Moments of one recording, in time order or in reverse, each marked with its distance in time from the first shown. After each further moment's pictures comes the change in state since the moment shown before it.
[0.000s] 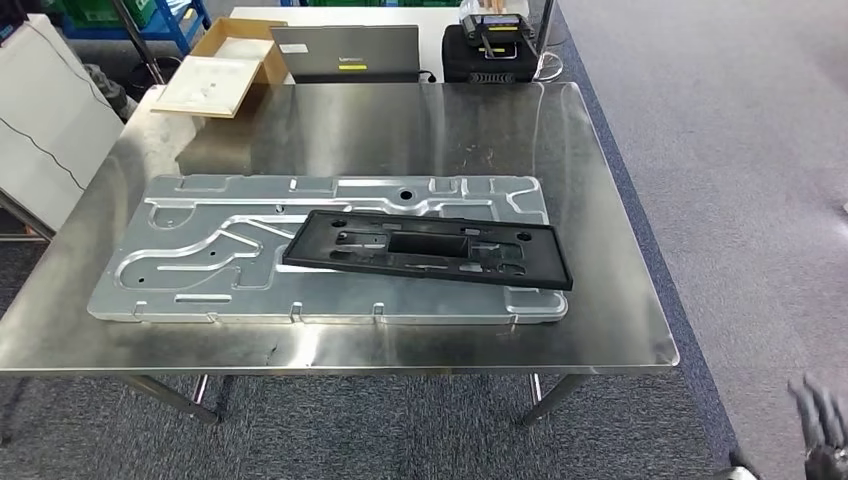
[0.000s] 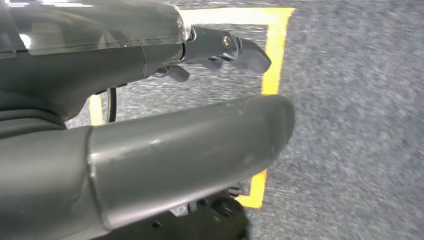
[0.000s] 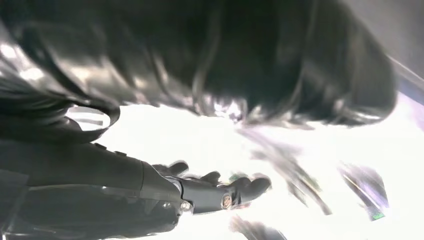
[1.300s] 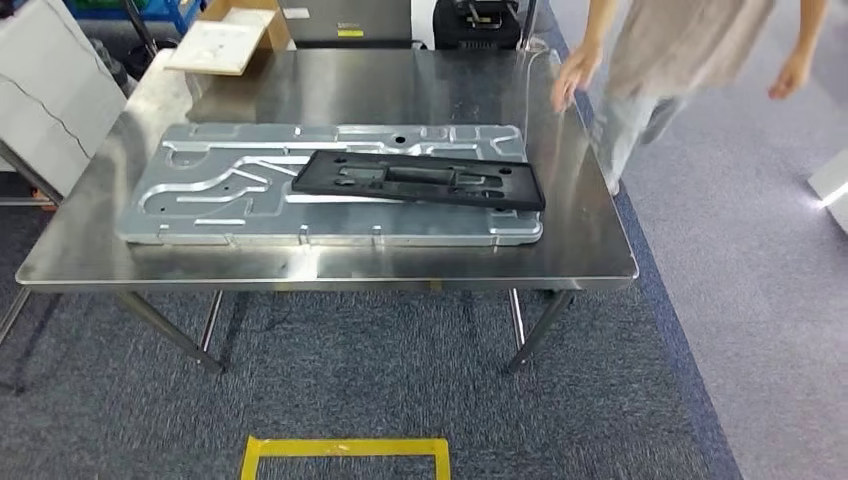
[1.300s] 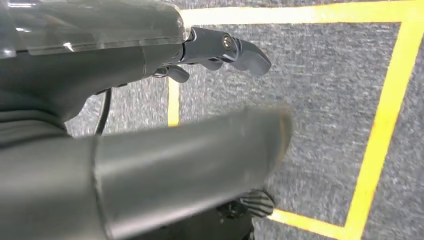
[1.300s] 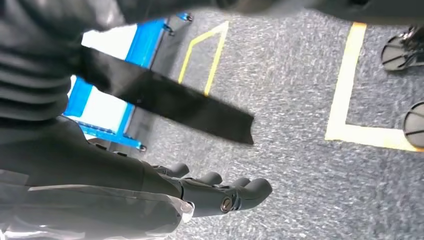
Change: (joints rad) left arm -0.021 -0.016 0.050 0.000 -0.047 0.053 0.188; right arm -0.293 0.025 -0.520 1.426 0.423 0.305 0.807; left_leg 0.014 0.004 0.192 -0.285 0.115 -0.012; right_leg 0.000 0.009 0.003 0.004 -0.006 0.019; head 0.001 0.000
